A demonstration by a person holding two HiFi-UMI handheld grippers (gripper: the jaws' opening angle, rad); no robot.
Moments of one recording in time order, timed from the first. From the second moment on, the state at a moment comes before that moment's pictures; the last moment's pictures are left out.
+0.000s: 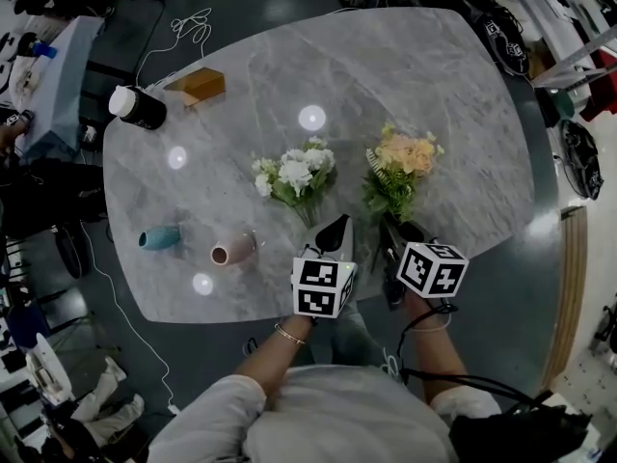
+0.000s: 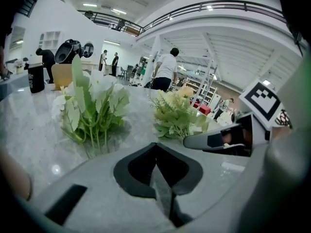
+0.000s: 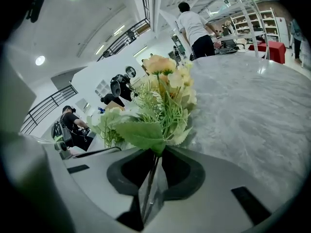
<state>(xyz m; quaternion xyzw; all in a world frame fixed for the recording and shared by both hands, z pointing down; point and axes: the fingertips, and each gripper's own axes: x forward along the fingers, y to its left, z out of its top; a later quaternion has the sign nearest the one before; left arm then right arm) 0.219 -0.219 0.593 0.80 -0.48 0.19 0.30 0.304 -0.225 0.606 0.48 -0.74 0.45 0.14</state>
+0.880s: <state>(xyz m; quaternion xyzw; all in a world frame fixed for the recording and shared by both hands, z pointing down) 0.221 -0.214 0.578 0.82 -0.47 0.19 0.29 0.322 -0.201 0.612 0.52 -0.70 0.45 0.18</state>
